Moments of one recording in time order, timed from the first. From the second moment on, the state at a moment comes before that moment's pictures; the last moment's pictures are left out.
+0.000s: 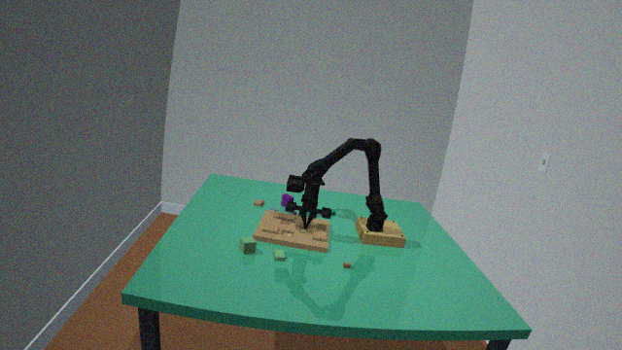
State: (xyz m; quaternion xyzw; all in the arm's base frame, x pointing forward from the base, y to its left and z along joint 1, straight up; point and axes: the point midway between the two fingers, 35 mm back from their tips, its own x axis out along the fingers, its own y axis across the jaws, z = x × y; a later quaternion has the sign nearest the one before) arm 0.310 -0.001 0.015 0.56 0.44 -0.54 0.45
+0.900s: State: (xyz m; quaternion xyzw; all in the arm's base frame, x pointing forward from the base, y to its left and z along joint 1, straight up) arm 0.305 -0.016 0.029 0.56 0.44 -0.54 0.45
